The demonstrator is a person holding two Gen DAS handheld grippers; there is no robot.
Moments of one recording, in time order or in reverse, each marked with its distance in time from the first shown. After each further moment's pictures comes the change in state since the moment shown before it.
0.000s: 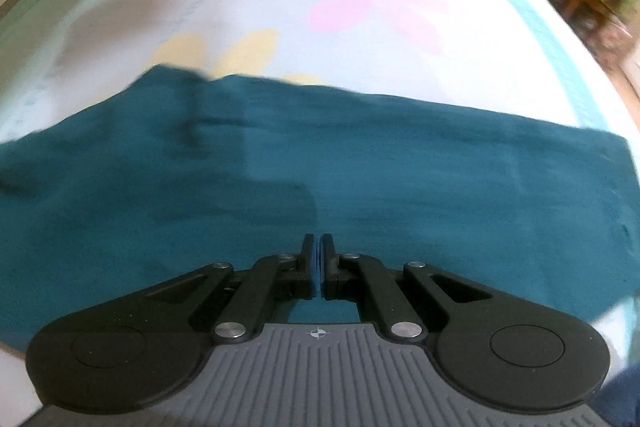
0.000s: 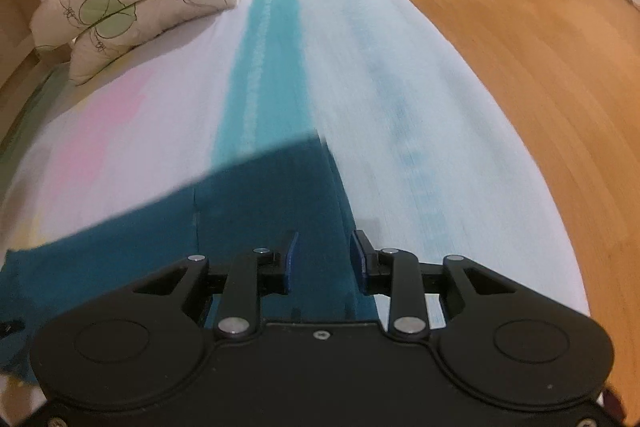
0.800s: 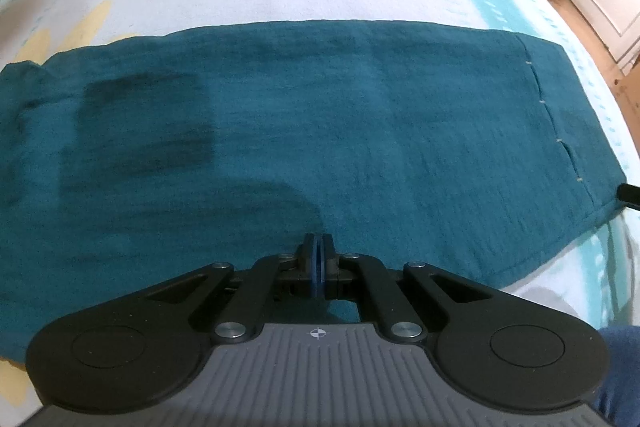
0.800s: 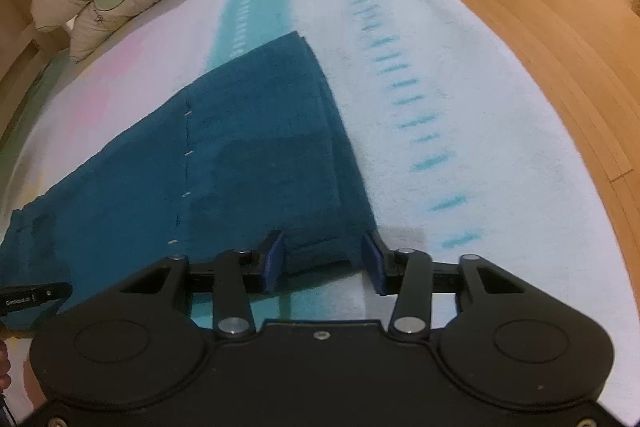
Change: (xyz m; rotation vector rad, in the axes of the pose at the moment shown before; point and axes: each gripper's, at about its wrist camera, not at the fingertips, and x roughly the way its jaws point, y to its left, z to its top) left arm 0.035 -0.094 -0.022 0.136 0.130 -0.111; right arm 0.002 -0.006 -0.055 0.008 0.035 0.033
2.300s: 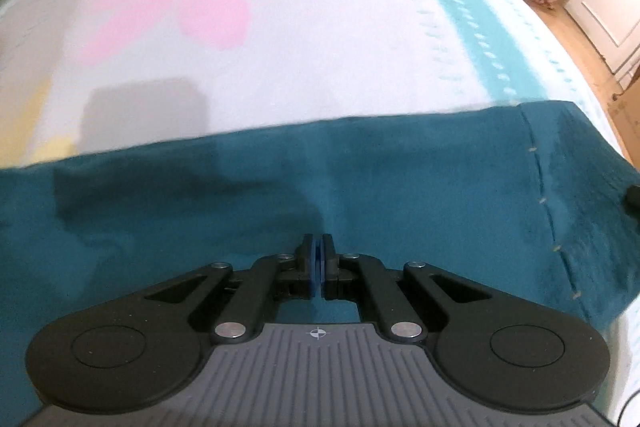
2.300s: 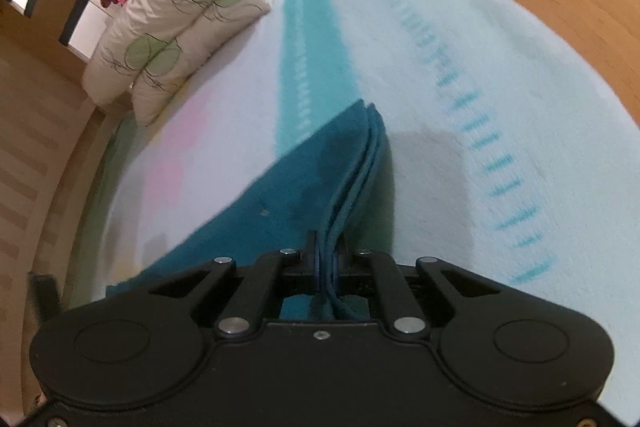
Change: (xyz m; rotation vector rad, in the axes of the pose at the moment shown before) left arm 0.028 -0.031 0.087 0.017 -0.034 -0.022; right arm 0.003 -0.016 0.063 0.176 -0.031 0.305
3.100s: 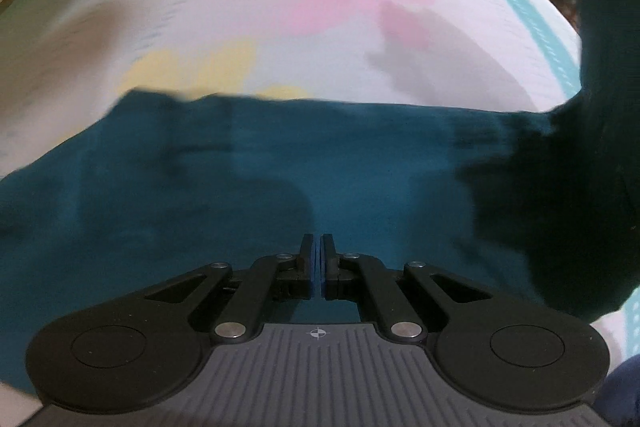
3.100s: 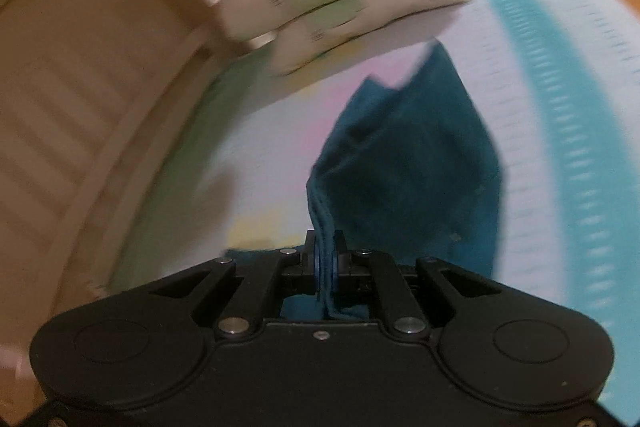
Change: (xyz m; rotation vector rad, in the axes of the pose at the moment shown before) left arm -0.085 0.148 -0.074 -0.121 -0.060 0.129; right arm 0.063 0.260 -0.042 -0.245 0.087 0.210
